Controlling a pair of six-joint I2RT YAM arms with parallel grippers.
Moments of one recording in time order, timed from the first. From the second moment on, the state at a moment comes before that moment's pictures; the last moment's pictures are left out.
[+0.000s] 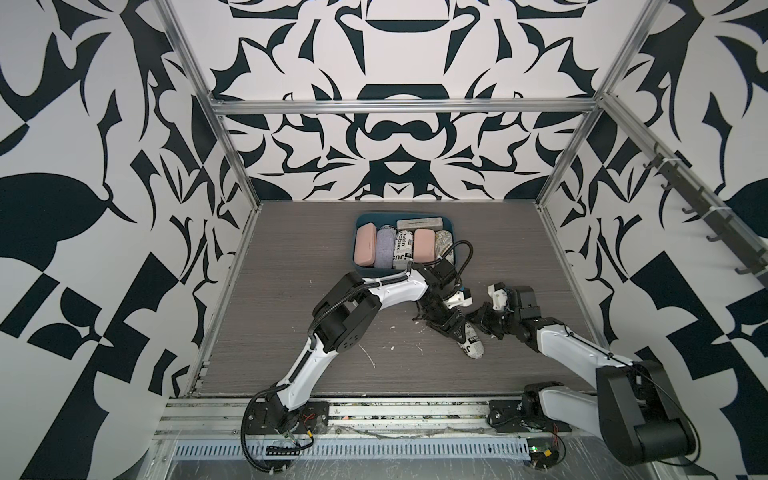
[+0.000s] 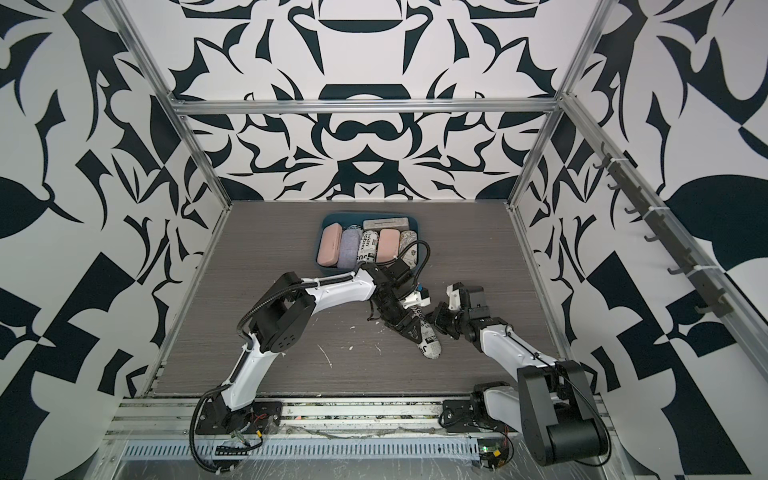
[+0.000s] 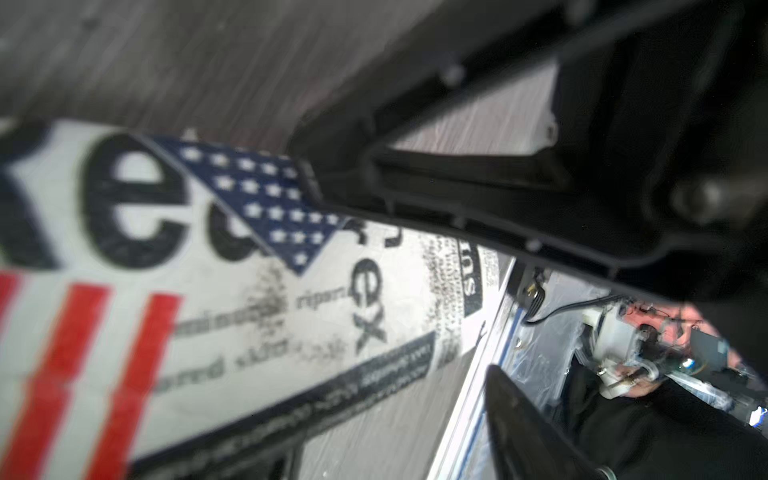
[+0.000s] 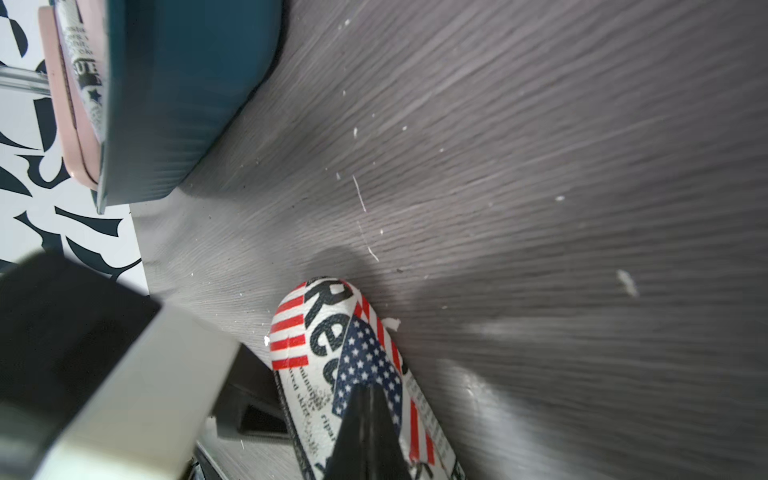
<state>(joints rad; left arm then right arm) -0.96 2.25 1.68 -0.76 0.78 -0.16 0.13 1.18 0.36 -0.10 -0.55 0.72</state>
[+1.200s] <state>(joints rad) -0.92 2.22 1.56 -0.48 0.89 -0.46 0.26 1.11 0.35 -0.32 -0.43 0.66</state>
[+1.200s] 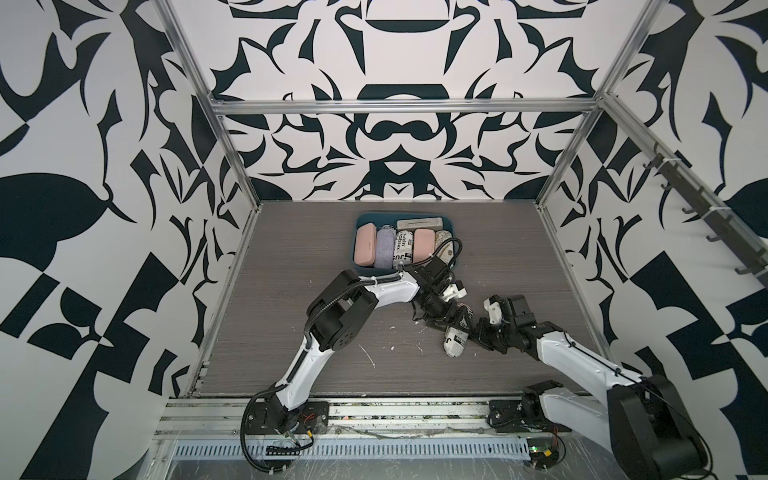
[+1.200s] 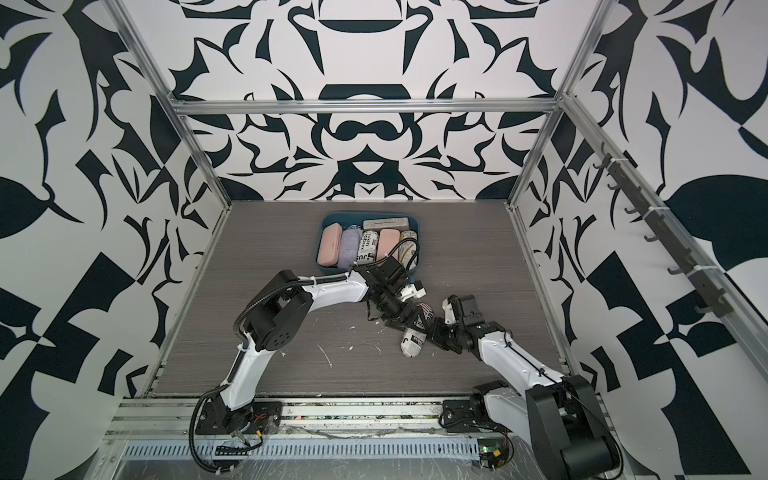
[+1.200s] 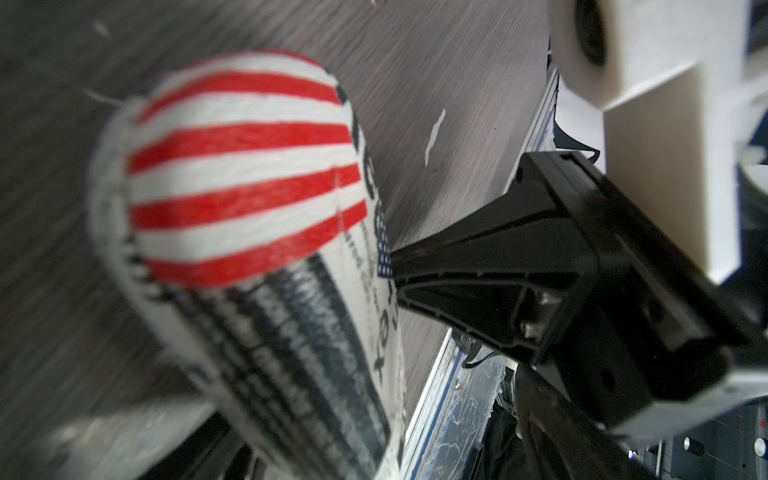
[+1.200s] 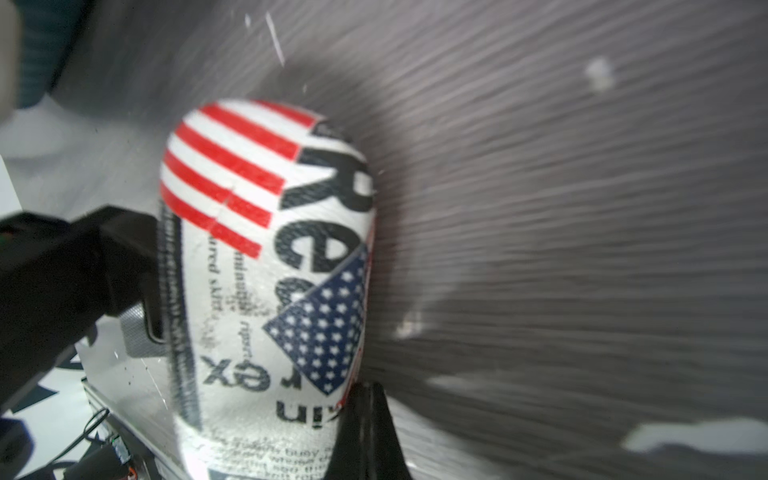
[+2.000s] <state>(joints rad) -0.90 2.21 1.55 -0.53 0.84 -0.43 0.29 1.11 0.39 -0.33 -0.39 0.68</state>
